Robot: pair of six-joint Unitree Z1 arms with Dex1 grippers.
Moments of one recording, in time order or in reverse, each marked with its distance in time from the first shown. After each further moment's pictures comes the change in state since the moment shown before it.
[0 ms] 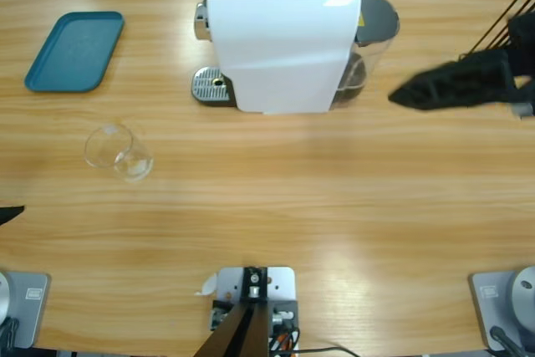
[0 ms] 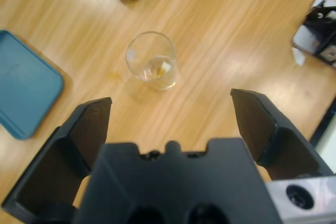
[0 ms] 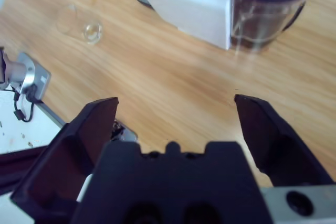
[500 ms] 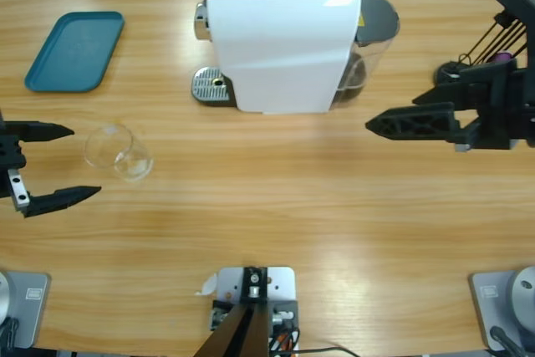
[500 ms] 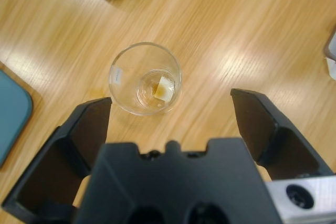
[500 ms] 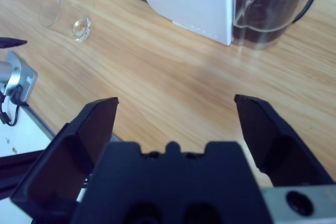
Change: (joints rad) arm 0 0.092 0.242 0.194 -0.373 -0.097 0.057; arm 1 -0.001 0.003 0.249 -0.288 0.001 -0.001
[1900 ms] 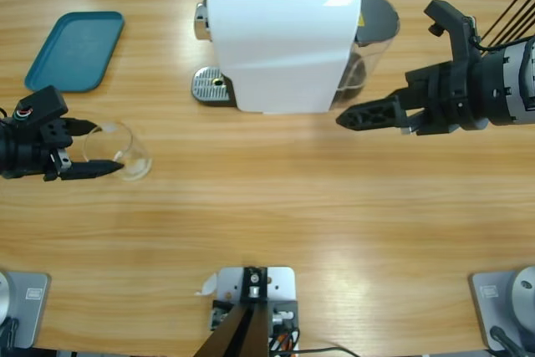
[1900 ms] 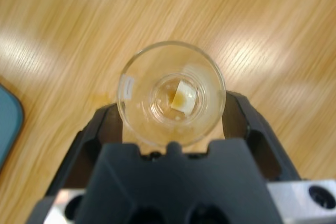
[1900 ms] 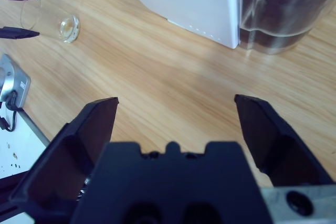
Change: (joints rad) arm 0 0.085 0.225 0.014 -0.144 -0.019 0.086; arm 1 -0.100 0.159 0.037 -0.132 0.117 -0.046
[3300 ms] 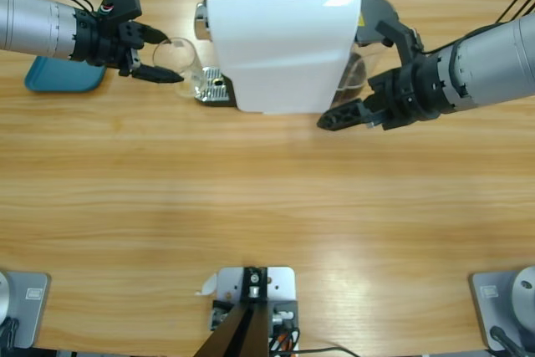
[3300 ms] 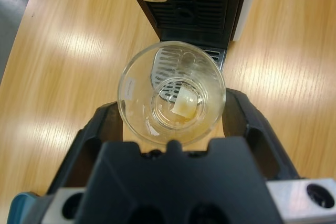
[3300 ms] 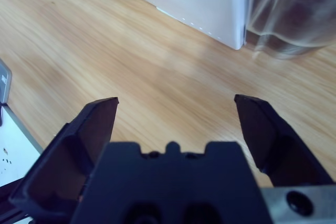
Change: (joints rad) arm 0 0.166 0.451 -0.380 -0.168 -0.308 0.407; arm 1 -0.047 0.196 -0.057 -0.017 0.069 -0.080
